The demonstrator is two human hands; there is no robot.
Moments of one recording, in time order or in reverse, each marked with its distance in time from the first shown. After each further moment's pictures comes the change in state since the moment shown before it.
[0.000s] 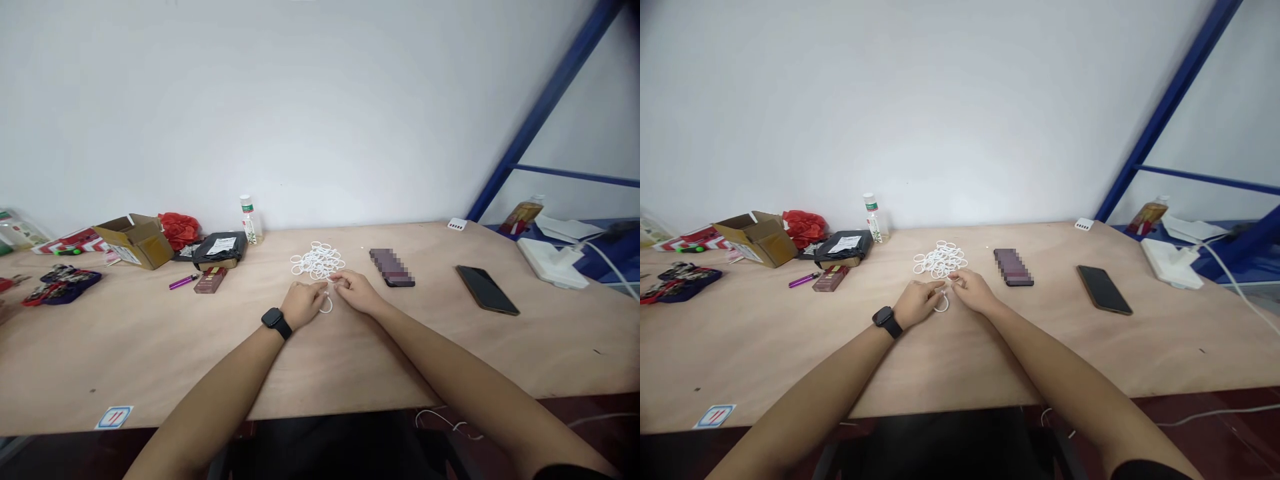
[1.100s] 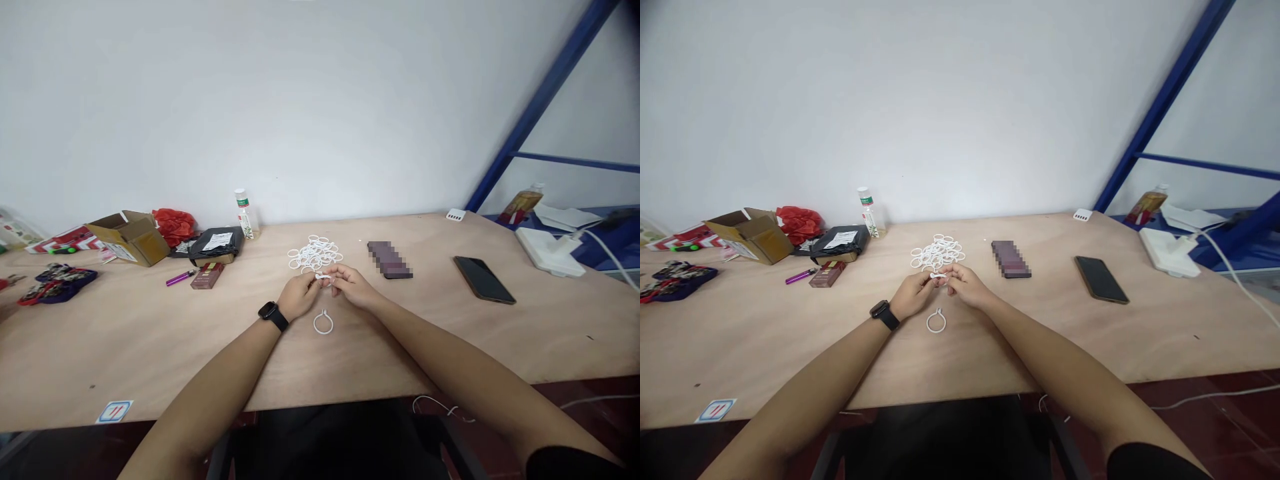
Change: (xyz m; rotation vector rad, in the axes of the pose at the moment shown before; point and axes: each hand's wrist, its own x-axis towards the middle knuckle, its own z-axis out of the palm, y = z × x) left_hand 0.002 -0.006 0.004 -0.319 0.104 0.017; right_hand -0.006 -0.017 0.008 0.704 -0.138 0.173
